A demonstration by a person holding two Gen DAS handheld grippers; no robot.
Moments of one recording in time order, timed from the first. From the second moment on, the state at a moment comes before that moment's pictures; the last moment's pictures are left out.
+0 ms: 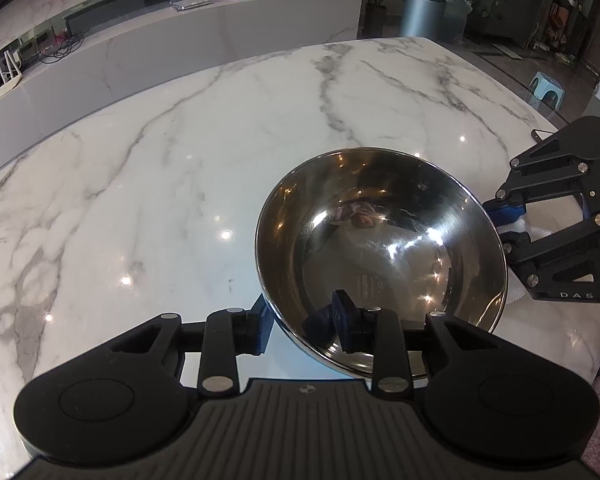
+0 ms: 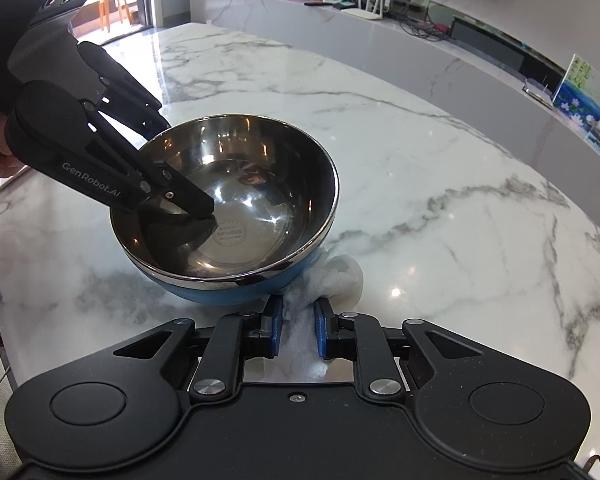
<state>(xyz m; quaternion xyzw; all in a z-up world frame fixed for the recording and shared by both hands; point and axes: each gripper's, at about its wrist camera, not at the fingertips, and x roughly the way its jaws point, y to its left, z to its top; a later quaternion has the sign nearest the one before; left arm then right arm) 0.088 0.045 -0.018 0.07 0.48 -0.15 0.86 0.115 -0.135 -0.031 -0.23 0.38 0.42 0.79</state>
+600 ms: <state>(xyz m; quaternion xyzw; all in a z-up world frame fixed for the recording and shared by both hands) 0.085 0.053 -0.024 0.04 0.44 -0.19 0.88 0.122 -0.150 -0.018 -0.21 0.37 0.41 0.81</state>
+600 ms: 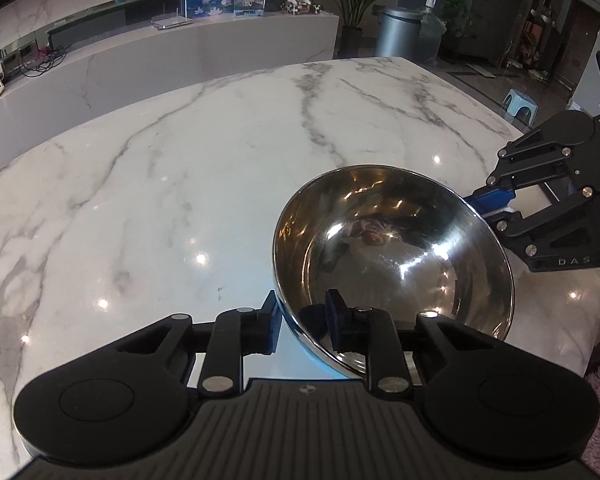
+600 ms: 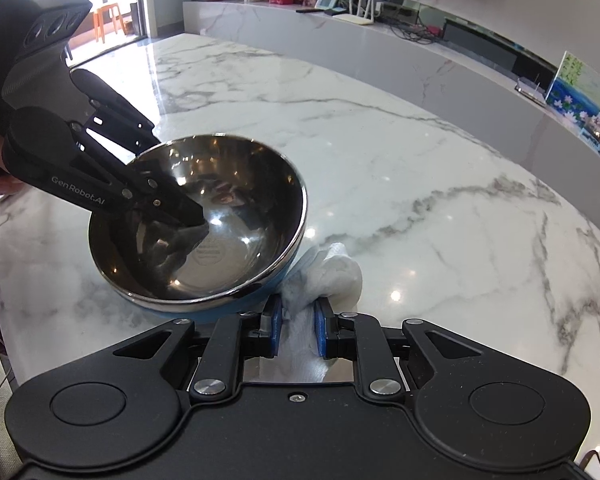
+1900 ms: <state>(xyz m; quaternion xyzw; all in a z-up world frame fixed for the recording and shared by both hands) 0.067 0.070 0.000 -0.08 0.51 -0.11 0.85 0.113 -0.152 -0.020 -0.24 0.37 0.42 0.79</state>
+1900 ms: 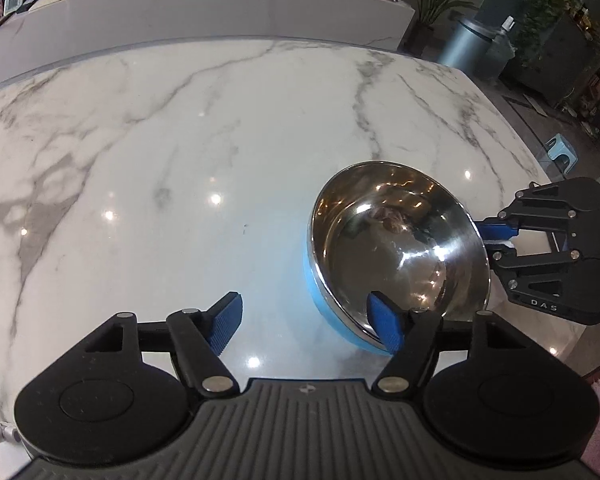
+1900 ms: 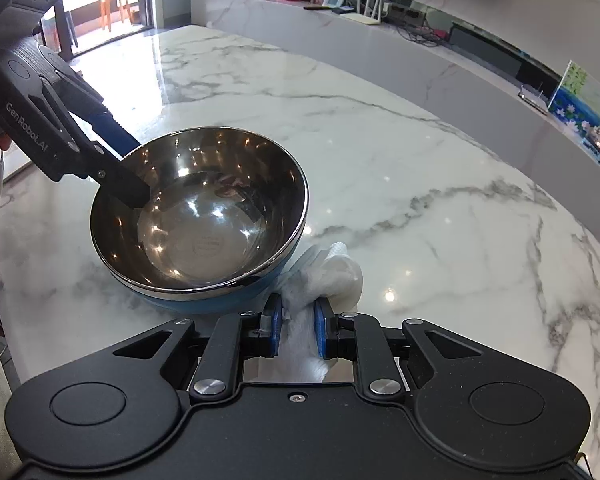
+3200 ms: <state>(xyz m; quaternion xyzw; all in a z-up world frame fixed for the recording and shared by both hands) 0.075 0.040 -0.005 -0.04 0.52 -0.09 0.85 0.108 -0.146 -0.026 -0.27 0.38 0.43 0.77</state>
